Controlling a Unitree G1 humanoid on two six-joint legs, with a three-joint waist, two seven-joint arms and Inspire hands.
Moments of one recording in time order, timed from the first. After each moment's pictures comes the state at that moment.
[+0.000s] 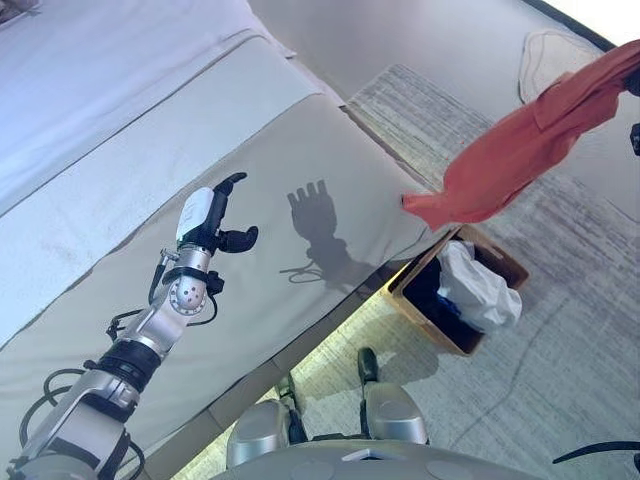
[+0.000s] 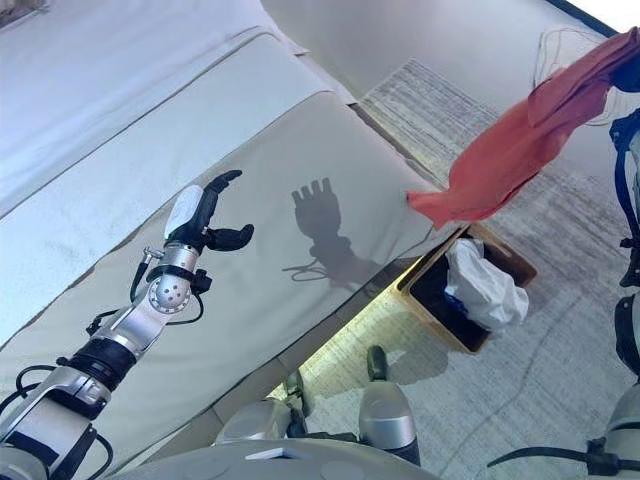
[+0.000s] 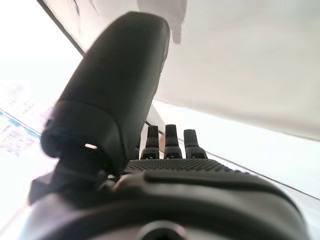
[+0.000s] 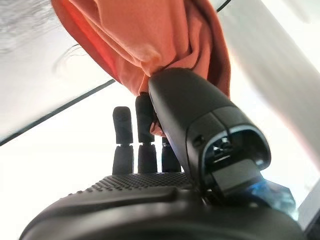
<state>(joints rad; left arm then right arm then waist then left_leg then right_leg) -0.34 0.64 -0.44 0.42 0.16 -0.15 0.38 -0.97 -1.08 0.23 0.78 0.11 0.20 -0.26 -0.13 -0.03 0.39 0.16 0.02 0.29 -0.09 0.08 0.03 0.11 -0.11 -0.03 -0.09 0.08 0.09</state>
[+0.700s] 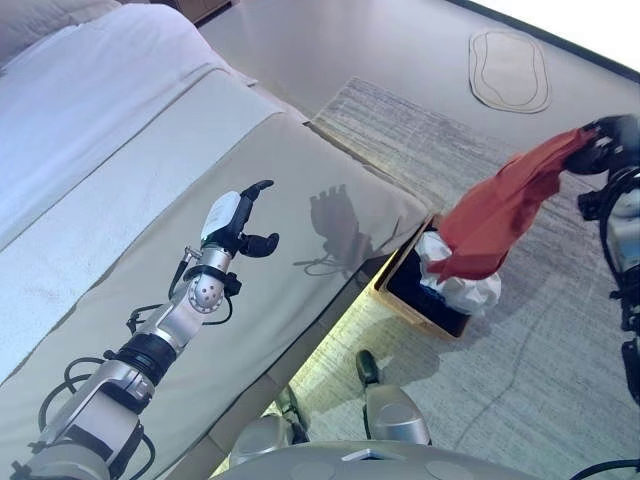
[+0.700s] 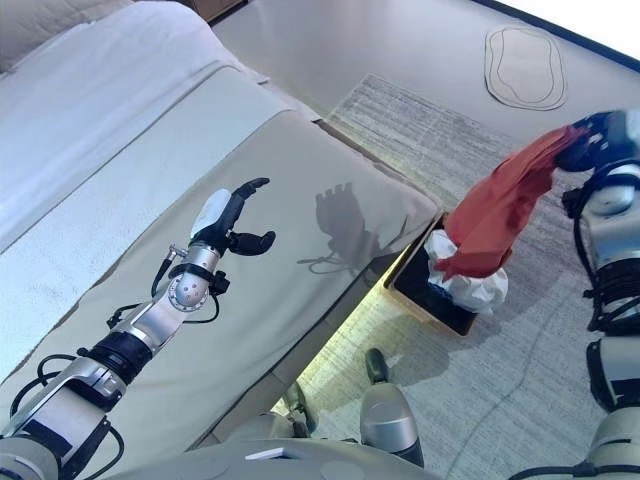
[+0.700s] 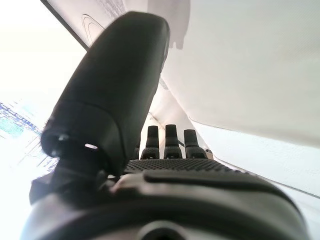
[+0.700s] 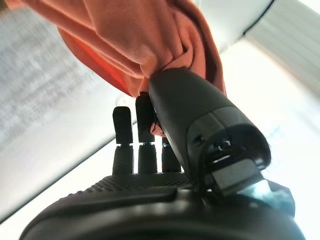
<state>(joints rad) -0.39 0.59 -0.51 0.46 0.16 -0.16 0.34 -0.69 -0.92 0.22 0.75 0.12 0.20 -0.19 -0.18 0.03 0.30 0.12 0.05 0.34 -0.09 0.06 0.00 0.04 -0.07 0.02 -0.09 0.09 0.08</state>
